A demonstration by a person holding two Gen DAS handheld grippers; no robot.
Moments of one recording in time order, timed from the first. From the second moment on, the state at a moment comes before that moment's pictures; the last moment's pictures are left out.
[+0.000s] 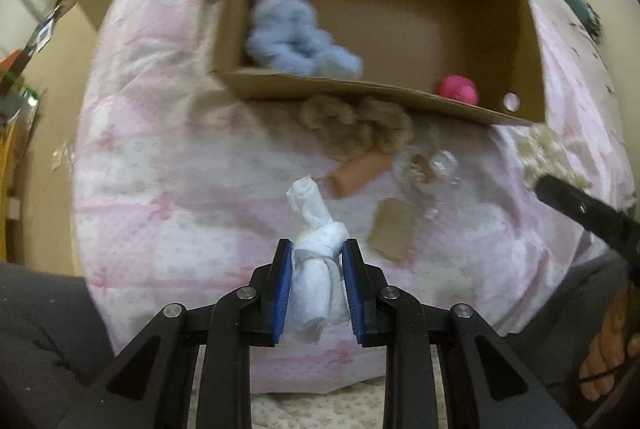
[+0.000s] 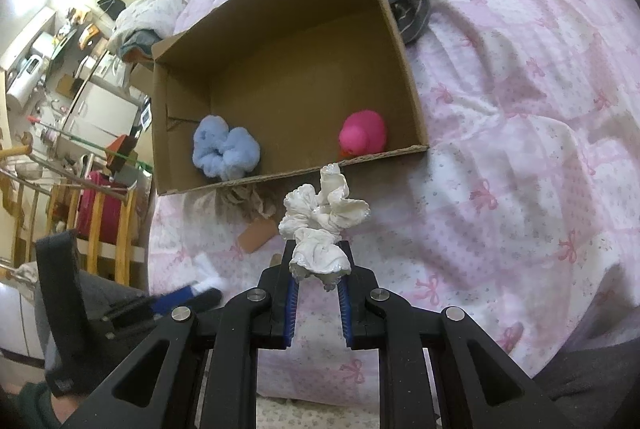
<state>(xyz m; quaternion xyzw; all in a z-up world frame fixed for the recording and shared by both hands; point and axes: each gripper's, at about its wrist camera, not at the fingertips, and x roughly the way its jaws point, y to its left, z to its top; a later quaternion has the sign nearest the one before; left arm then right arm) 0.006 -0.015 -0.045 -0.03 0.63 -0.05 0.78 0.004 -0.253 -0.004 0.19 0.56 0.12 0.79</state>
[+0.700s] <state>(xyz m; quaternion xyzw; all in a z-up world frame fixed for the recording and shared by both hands) 0.018 0.007 0.004 -0.03 0.55 0.00 0.84 -0.006 -0.231 0.038 0.18 0.49 0.18 0.84</state>
